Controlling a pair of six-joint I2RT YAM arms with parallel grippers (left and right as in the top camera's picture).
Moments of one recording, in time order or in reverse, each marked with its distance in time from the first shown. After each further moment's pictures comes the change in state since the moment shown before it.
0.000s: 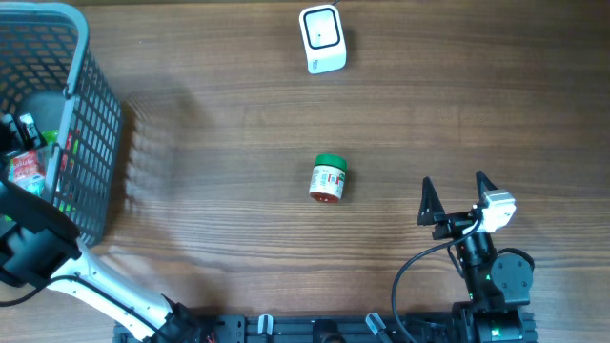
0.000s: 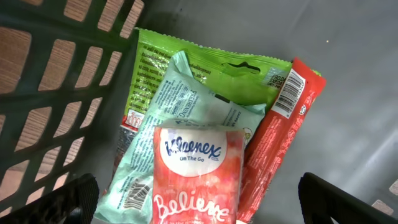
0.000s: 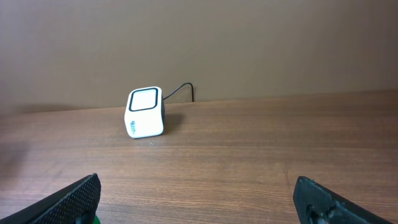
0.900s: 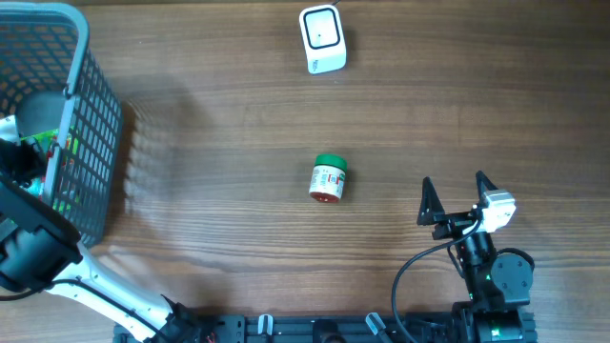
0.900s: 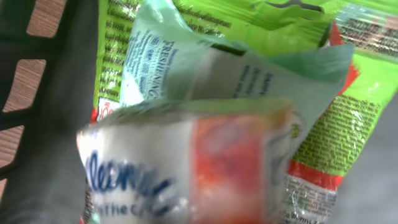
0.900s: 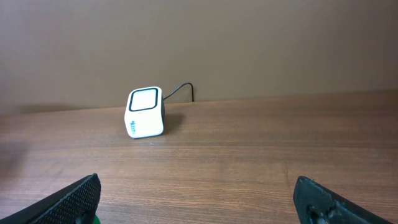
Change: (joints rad) left arm 0.006 -0.033 -0.282 0.206 -0.056 -0.006; right arm 0.000 0.000 0.000 0.000 0.000 0.000
